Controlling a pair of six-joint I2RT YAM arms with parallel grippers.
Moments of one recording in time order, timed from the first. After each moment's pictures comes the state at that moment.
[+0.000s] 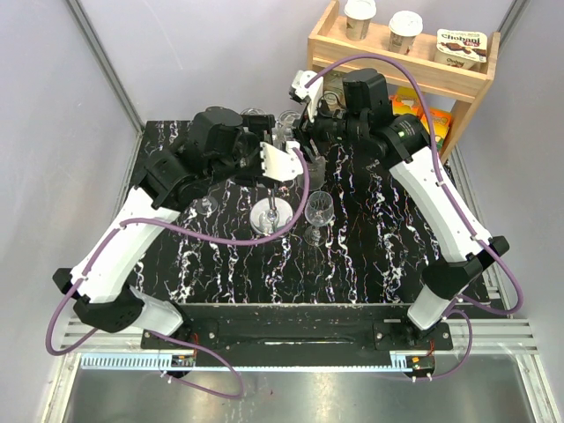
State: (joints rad) left arm -0.78 1.42 1.92 -0.97 -0.05 1.05; right arm 0.60 1.69 2.11 -0.82 -0.52 -0.33
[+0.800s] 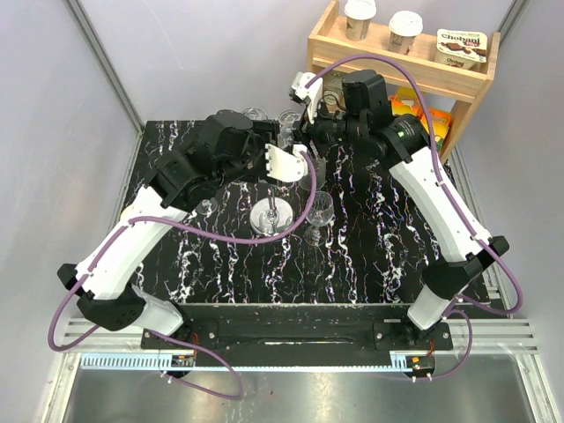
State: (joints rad) left arm -0.81 1.44 1.89 -0.95 -0.17 1.09; right arm 0.60 1.69 2.11 -0.84 -0.54 -0.30
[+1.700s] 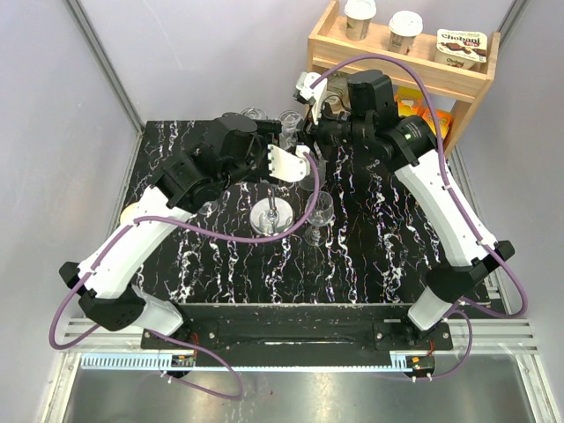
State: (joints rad) left arm -0.81 1.44 1.84 -0.90 -0.23 1.11; right arm 0.60 1.66 2.11 -0.85 -0.56 -0.30
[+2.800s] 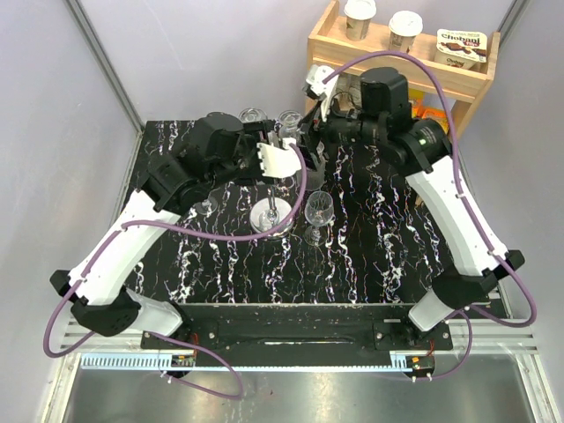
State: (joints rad) left arm -0.78 1.40 1.84 -0.93 -0.13 0.98; right arm 0.61 1.62 2.11 -0.84 -0.56 -0.26
